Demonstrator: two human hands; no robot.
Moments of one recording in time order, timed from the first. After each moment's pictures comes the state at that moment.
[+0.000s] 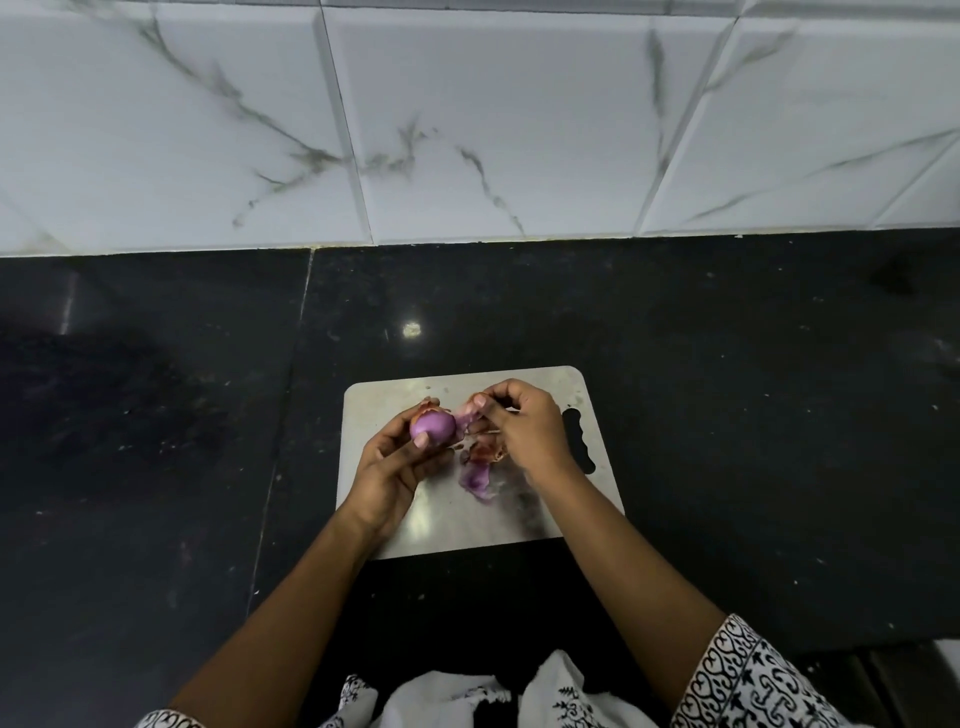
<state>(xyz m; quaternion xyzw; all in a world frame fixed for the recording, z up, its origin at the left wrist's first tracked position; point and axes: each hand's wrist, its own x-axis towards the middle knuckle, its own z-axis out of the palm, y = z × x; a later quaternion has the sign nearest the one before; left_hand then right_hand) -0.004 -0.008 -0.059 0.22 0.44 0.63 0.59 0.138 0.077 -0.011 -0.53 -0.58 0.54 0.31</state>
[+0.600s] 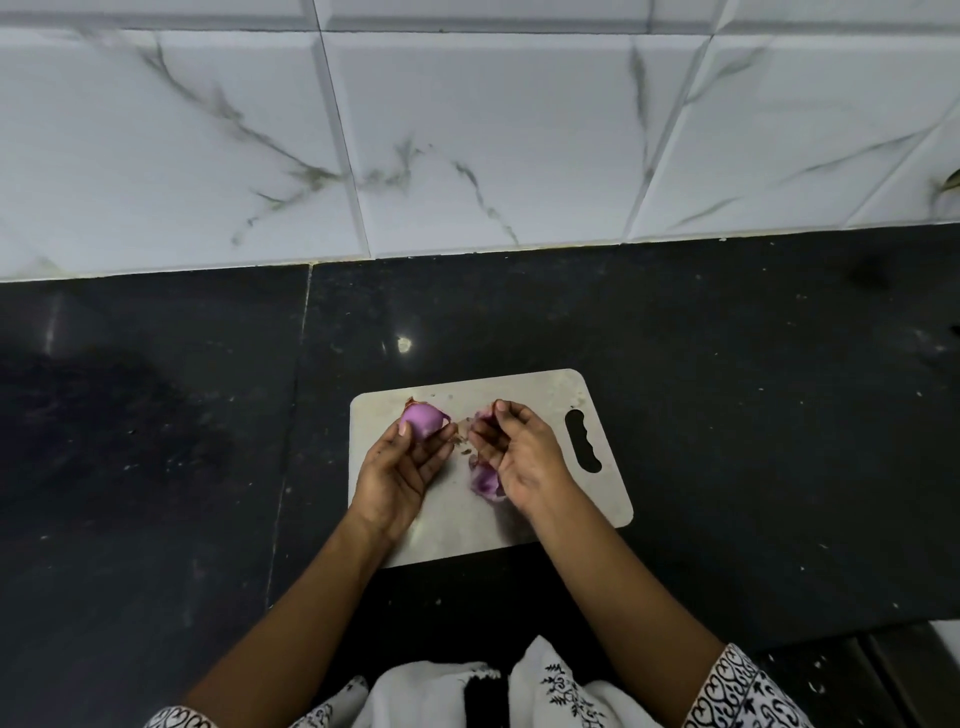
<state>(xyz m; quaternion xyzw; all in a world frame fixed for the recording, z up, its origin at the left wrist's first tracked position) -0.008 -0.006 -0.060 0.12 0.38 0.67 0.62 0.120 0.050 -0.001 -0.45 -0.17 0.76 0.43</state>
